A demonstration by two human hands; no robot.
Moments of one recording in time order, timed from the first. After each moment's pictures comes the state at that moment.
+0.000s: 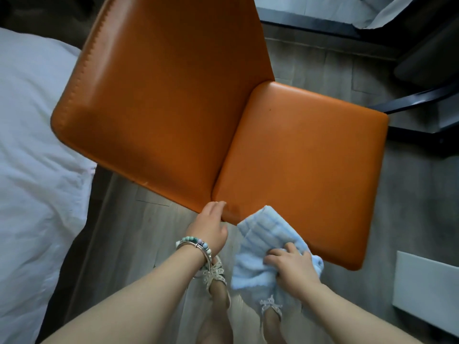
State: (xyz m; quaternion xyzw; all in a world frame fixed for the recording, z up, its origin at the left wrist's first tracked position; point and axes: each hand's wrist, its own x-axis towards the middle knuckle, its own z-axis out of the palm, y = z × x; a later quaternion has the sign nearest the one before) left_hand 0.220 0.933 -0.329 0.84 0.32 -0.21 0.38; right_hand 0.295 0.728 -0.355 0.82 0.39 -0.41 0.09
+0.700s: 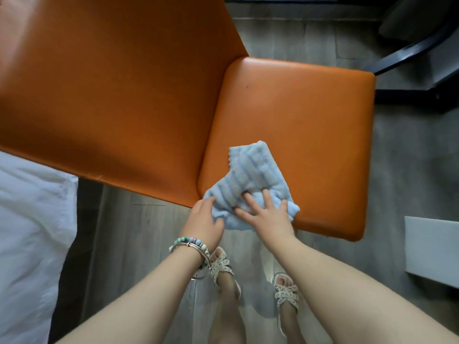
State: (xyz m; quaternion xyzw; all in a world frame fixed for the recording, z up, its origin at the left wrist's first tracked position) left_hand 0.222 0.905 -0.339 0.82 0.37 -0.19 0.39; right_hand 0.310 0.766 -0.385 0.83 0.47 -0.28 0.14
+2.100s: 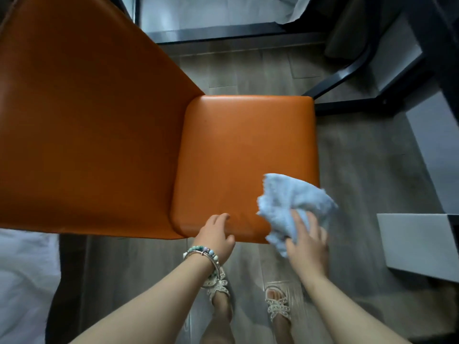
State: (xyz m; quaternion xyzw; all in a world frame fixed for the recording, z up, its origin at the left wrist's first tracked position) left_hand 0.291 0.845 -0.308 0.87 0.24 -0.28 0.34; right_hand 0.335 0.650 -0.330 0.97 0.01 -0.19 -0.13
